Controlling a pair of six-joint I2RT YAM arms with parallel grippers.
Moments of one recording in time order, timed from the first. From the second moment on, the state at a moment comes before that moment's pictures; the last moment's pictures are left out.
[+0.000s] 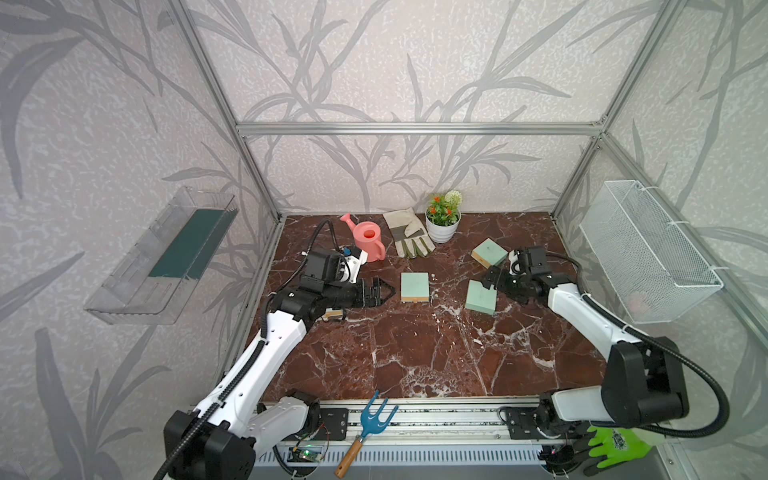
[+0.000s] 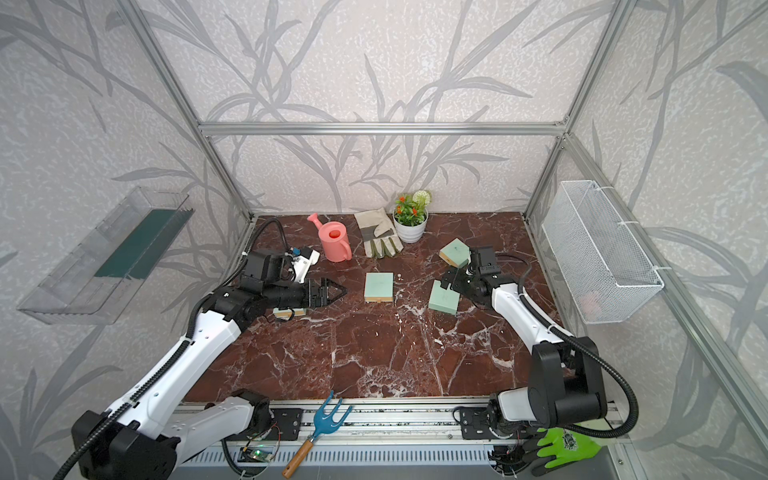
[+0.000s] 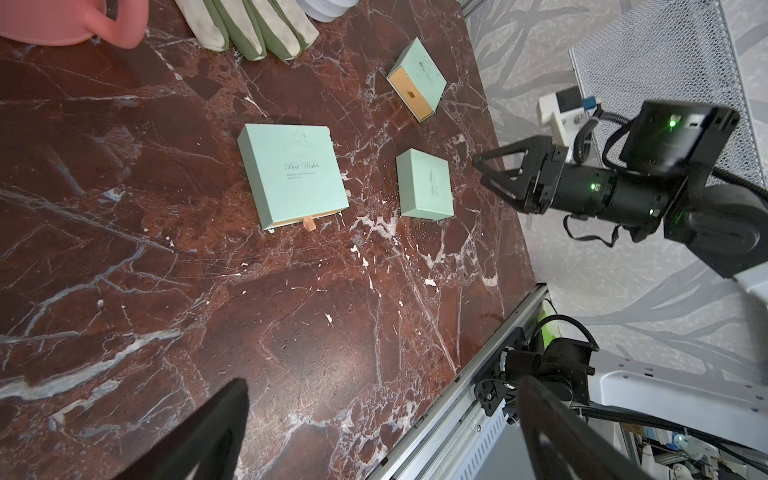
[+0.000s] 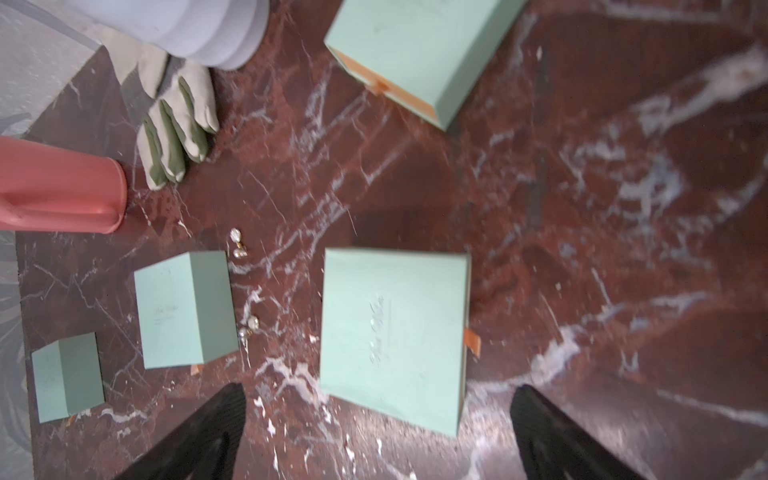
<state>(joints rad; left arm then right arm) -0.30 1.08 0.97 -0.65 0.59 -0.42 0.15 1.45 0.96 -0.46 -0.19 0.52</state>
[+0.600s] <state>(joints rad) -0.30 1.08 0.96 -0.65 0.59 -0.42 0.15 1.88 1.23 -0.40 -0.35 0.45</state>
